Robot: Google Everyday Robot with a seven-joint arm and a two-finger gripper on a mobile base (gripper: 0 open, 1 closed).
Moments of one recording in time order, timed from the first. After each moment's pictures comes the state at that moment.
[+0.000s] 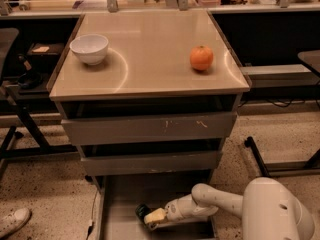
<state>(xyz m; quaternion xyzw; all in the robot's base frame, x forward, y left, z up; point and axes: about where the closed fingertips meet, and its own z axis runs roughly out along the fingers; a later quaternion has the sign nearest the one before) 0.457 0.026 0.213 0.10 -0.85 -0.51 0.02</state>
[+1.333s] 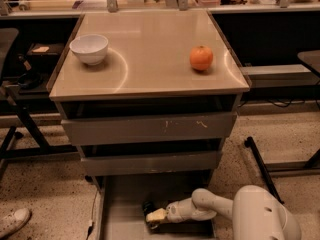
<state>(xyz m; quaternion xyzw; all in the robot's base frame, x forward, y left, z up) 0.481 0.020 0.153 0.06 -0.86 -0.50 0.00</state>
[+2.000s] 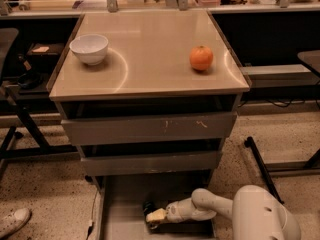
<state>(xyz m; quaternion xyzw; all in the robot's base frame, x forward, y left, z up) 0.481 0.020 0.152 0.06 -0.86 -0.50 0.00</state>
